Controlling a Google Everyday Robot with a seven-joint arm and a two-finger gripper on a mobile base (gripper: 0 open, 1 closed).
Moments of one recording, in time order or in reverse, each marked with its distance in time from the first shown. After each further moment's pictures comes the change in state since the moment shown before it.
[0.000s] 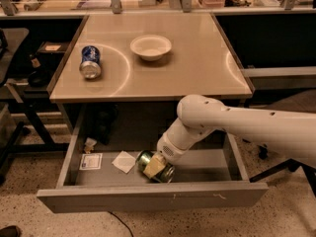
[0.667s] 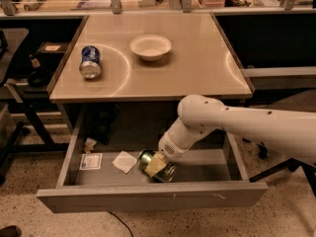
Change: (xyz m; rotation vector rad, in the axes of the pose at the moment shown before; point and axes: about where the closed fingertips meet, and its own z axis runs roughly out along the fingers) arm 0.004 -0.016 0.004 0.014 0.010 0.020
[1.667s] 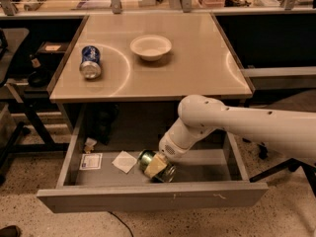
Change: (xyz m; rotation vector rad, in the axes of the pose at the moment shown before) arm 0.000 0.000 0.000 0.000 0.000 0.000
